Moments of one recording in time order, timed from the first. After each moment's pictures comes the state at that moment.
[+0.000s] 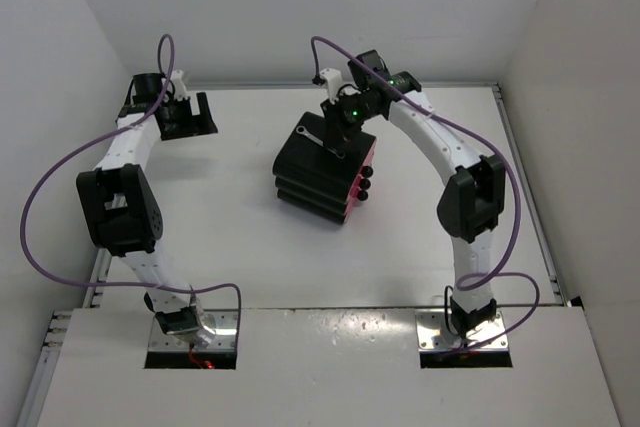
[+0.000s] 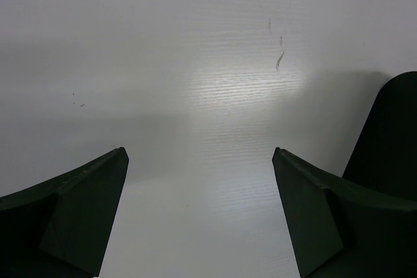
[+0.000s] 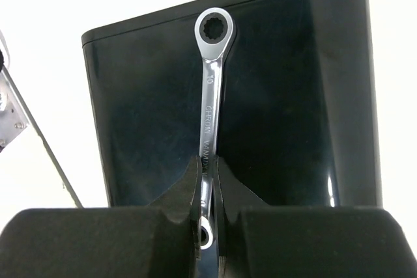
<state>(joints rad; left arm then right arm) 0.20 1.82 1.50 -0.49 0.33 -0.01 0.46 2.07 2.00 -0.91 -0.54 -0.24</state>
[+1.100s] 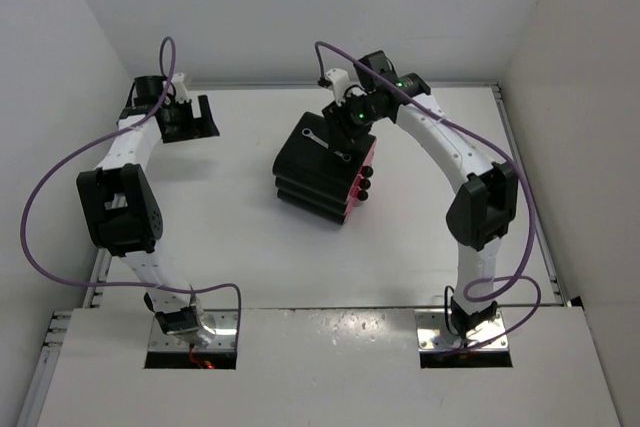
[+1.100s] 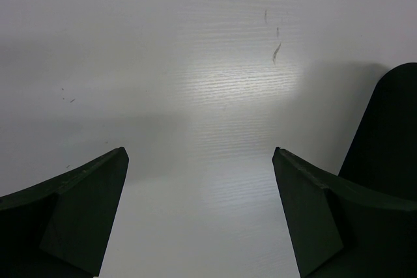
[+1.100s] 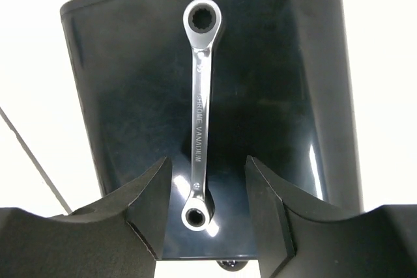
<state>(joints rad) 0.20 1.82 1.48 -0.49 0.35 -0.01 0.46 1.98 1.92 -0.91 -0.45 -0.27</state>
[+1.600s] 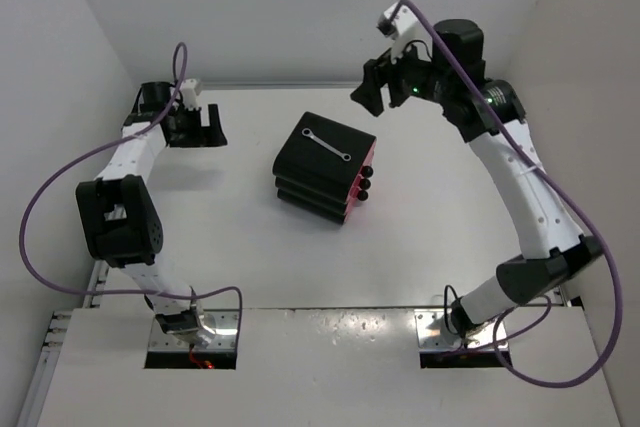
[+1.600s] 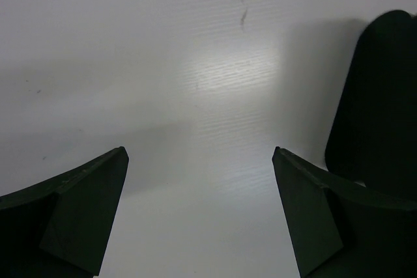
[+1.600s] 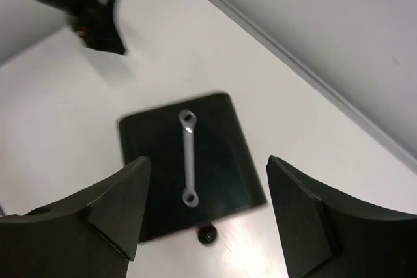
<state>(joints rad) 0.17 1.75 1.40 -0.50 0.38 0.06 0.41 1.57 1.89 -0.69 -0.38 -0.17</state>
